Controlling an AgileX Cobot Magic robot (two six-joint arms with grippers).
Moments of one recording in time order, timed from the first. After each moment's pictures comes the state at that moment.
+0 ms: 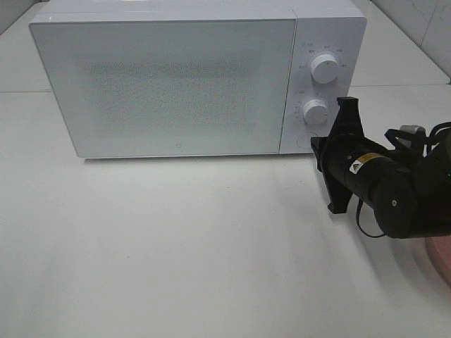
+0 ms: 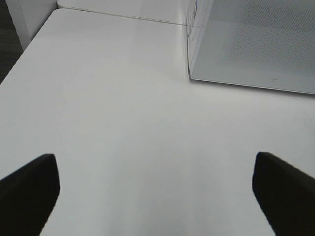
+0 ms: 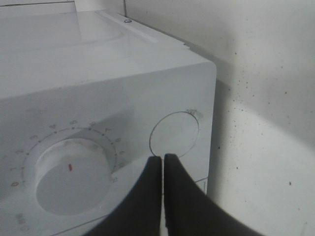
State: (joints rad) left arm 0.08 0.00 -0.52 -0.09 1.08 -0.02; right arm 0.42 2.02 -0.59 0.28 -1.03 1.52
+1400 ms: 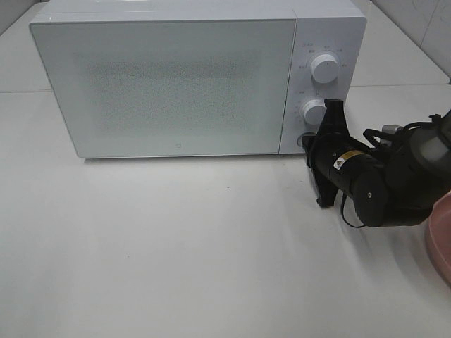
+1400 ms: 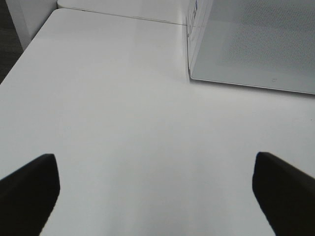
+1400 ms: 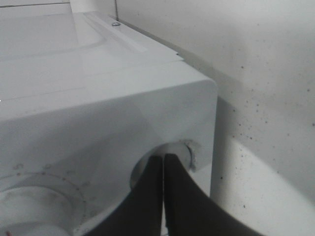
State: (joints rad) left arm 0.08 0.00 -0.52 -0.09 1.08 -0.02; right arm 0.39 2.16 -0.73 0.25 -1.04 1.52
